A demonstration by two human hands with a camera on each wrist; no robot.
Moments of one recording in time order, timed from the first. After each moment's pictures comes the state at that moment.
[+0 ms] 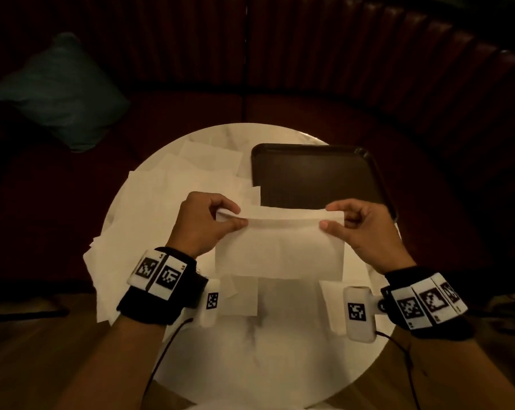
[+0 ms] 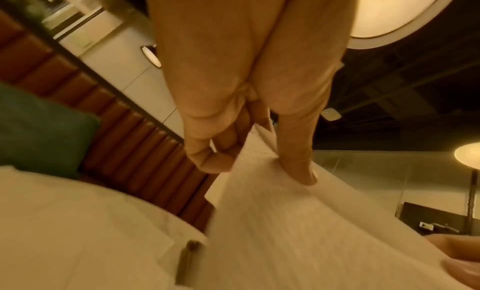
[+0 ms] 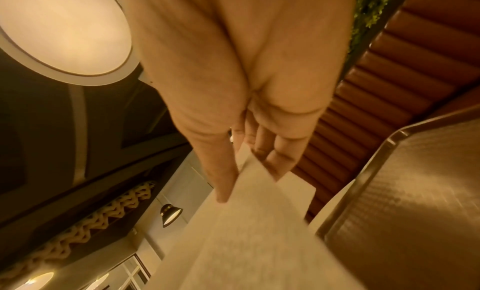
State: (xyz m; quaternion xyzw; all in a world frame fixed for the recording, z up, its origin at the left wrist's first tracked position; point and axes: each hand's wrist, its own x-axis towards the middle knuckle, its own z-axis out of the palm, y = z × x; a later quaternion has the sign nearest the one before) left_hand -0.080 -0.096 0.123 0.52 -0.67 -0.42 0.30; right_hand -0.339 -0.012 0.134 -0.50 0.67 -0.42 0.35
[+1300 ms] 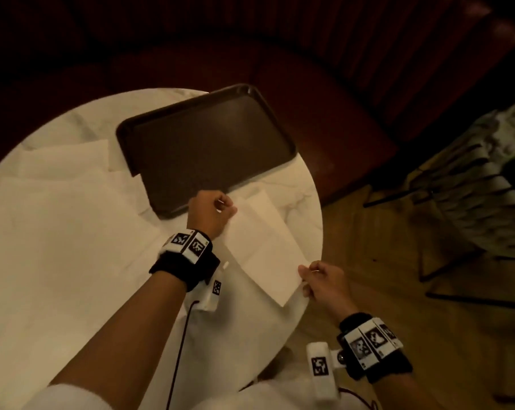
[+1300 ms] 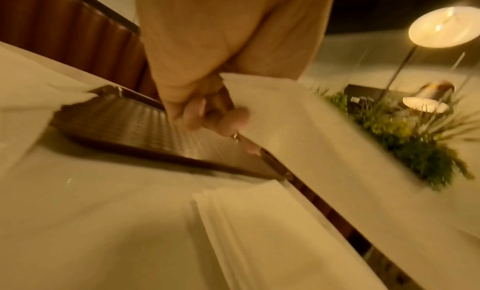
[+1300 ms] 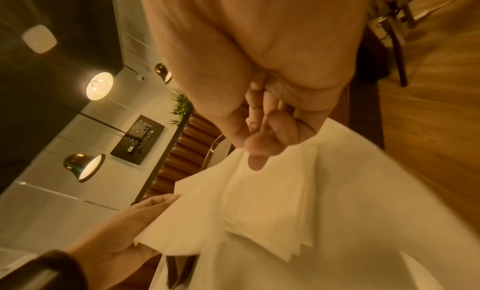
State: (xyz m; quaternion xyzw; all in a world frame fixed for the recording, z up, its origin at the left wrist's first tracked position) left_hand -0.286 -0.085 0.016 0.47 -0.77 -0.42 0.11; right_hand -0.382 0.151 0.000 -0.04 0.79 -0.44 0.42
